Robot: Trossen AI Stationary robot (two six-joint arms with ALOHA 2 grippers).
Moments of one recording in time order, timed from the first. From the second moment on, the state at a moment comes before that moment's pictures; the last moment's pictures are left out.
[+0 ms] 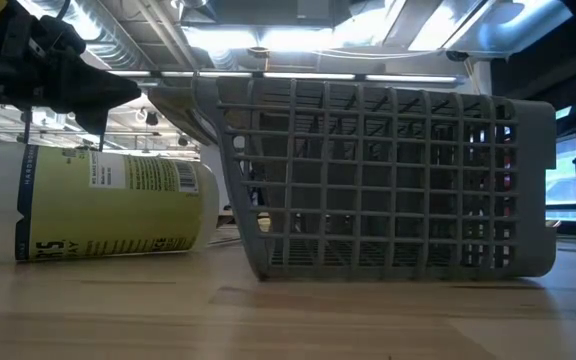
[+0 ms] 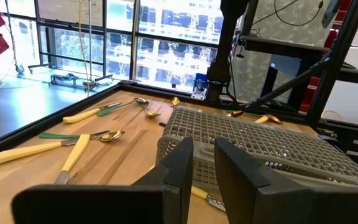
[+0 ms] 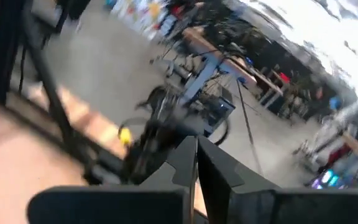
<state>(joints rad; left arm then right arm) 0.18 0.01 0.01 0.01 0.02 -0.14 -0.03 2.06 2.04 -0.12 -0.22 -0.67</state>
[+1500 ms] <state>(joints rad) 0.18 0.01 0.01 0.01 0.02 -0.14 0.15 2.21 2.03 -0.86 0.26 -1.30</state>
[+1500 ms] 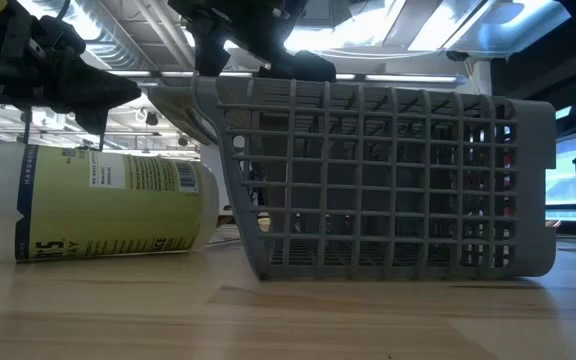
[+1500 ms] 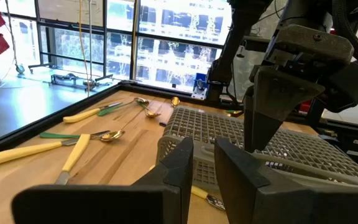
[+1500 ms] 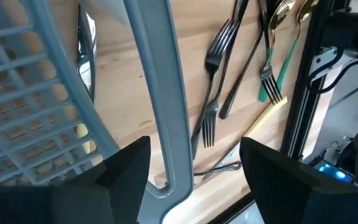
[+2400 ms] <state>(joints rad) 0.18 0.01 0.01 0.01 0.02 -0.14 0.15 2.29 2.03 -0.79 0.08 -1.26</state>
